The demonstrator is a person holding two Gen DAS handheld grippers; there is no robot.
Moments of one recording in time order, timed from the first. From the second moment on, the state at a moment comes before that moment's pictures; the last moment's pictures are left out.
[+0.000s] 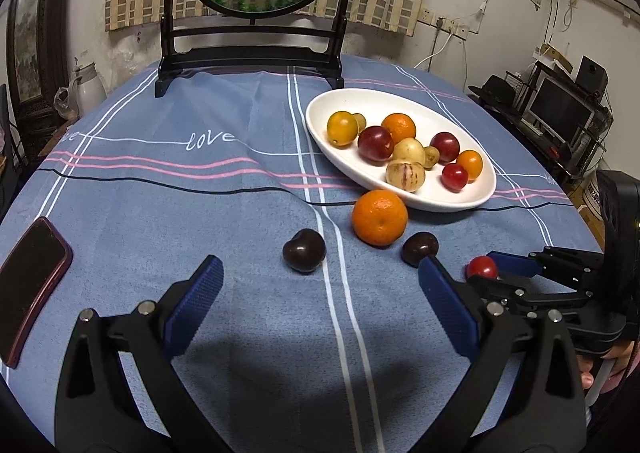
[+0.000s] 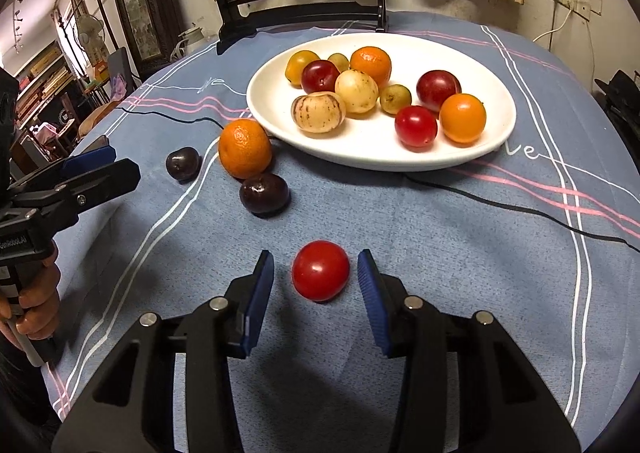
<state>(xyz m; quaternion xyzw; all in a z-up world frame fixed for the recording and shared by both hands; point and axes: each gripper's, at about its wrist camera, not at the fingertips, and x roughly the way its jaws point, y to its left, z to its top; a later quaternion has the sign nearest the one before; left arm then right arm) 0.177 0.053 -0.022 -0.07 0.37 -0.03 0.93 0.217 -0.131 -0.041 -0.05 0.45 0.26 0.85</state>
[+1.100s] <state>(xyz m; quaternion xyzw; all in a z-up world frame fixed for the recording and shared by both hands) 0.218 0.054 -0.052 0.03 0.42 -0.10 0.90 0.223 -0.136 -0.046 -0.05 0.46 0.25 0.85</state>
